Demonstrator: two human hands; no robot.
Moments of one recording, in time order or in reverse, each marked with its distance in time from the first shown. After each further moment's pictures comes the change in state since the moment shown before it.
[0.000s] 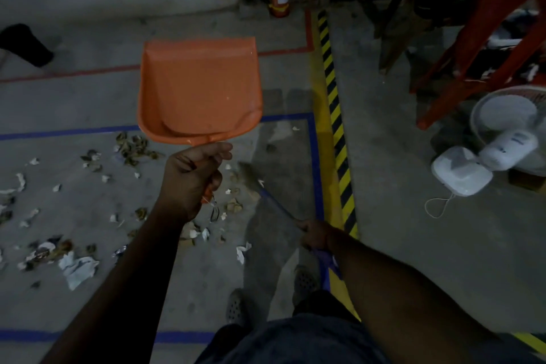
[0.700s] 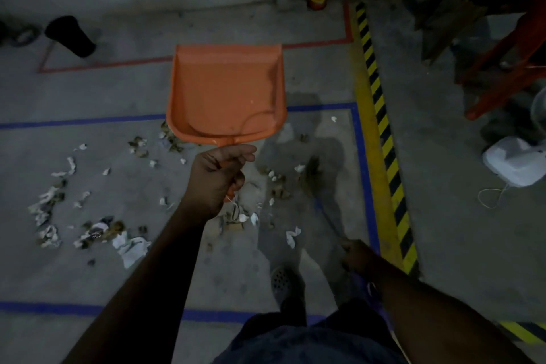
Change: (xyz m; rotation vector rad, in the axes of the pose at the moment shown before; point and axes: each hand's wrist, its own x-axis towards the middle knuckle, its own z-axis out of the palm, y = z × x) left_hand -0.052 -0.019 -0.221 0.021 -0.029 -0.002; right_hand 0.064 -0.004 0.215 0.201 0.184 0.086
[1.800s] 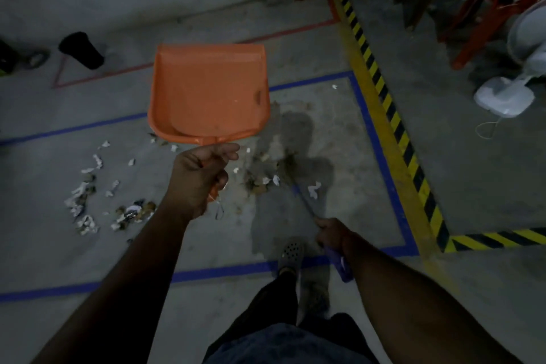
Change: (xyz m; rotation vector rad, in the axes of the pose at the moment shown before) left_hand -0.257 -0.025 -0.159 0.060 -0.053 -0.003; right_hand -0.203 -0.064 0.259 0.223 -0.025 -0.076
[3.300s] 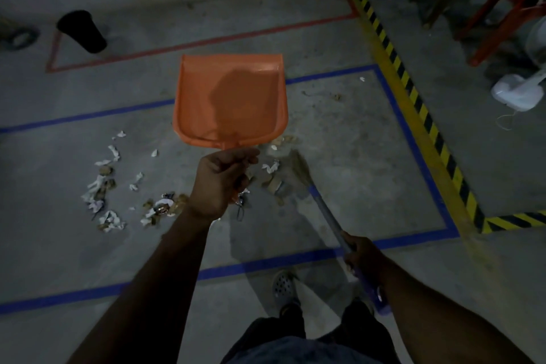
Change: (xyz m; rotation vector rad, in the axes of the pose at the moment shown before) left_hand 0.014 -0.051 -0.323 -0.119 -0.120 -0.021; right_hand 0.004 -0.084 0.274 0.039 0.200 0.078
